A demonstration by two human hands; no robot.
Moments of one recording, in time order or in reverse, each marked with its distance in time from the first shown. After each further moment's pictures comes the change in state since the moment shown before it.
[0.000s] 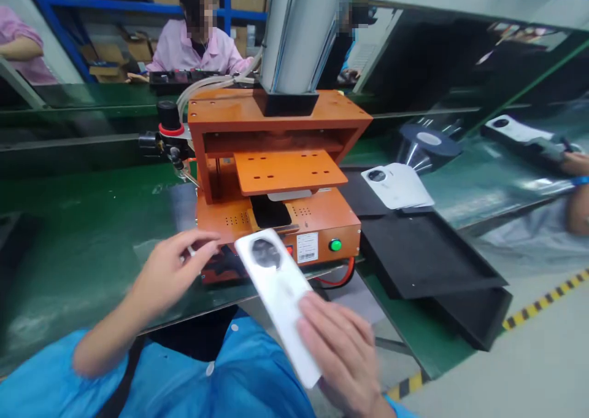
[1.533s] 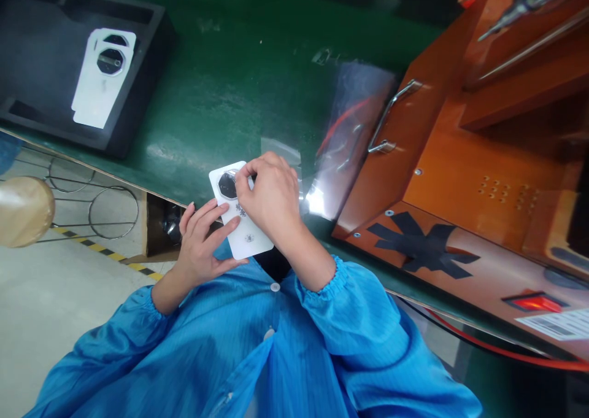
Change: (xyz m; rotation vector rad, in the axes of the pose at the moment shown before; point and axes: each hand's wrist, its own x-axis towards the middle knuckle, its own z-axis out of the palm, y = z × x) left_hand -0.246 -0.116 0.006 0.758 0.402 -0.102; right_hand 0.127 -0.157 0.254 0.631 -0.750 0.376
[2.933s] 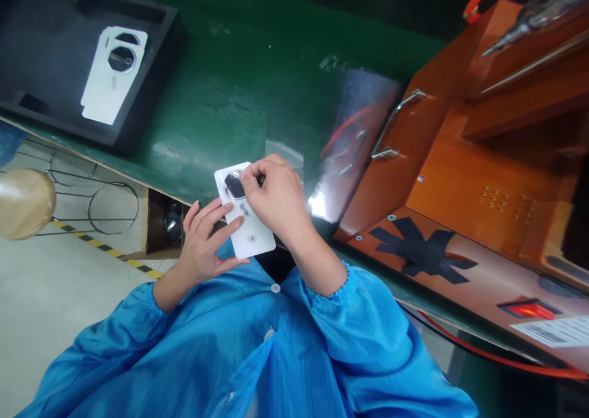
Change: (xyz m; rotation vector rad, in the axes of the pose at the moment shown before) left_hand 0.000 0.000 -0.001 0.015 0.008 0.017; right_hand 0.003 -0.004 -0.013 0.212 -0.091 0.054
